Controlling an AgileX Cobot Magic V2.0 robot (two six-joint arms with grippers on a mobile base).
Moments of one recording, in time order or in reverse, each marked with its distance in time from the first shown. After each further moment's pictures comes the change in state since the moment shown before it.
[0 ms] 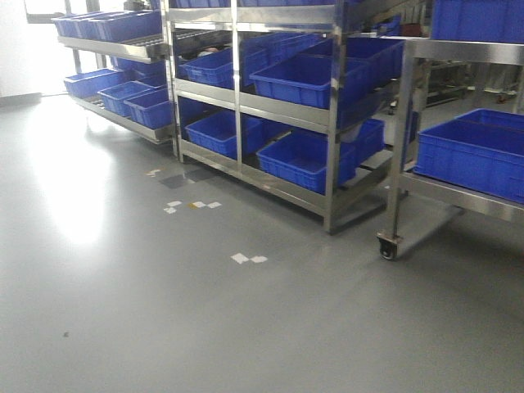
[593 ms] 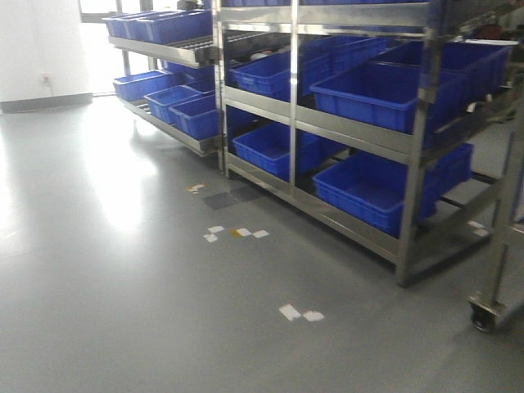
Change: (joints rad) left arm 0.000 0.000 0.000 0.000 0.000 0.000; right arm 0.000 0.000 0.000 0.000 0.000 0.000
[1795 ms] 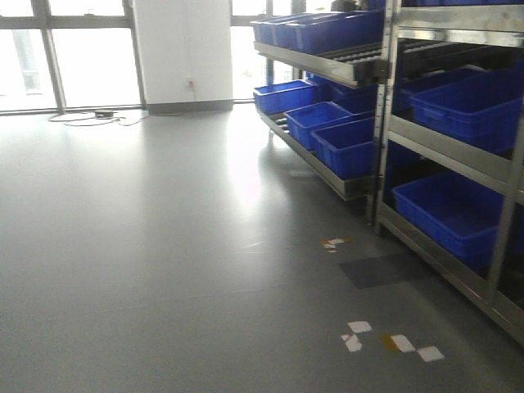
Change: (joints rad) left arm 0.000 0.000 0.000 0.000 0.000 0.000; right arm 0.000 0.000 0.000 0.000 0.000 0.000
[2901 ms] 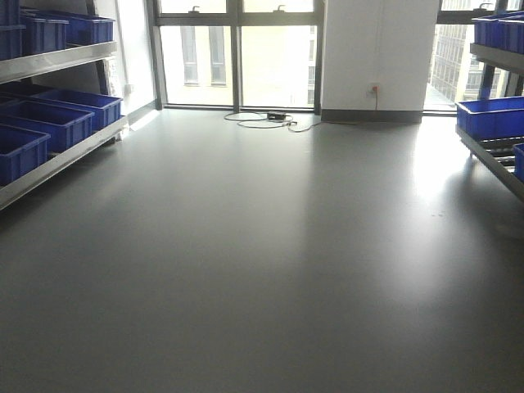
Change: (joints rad) left arm 0.000 0.000 0.000 0.000 0.000 0.000; right arm 0.000 0.000 0.000 0.000 0.000 0.000
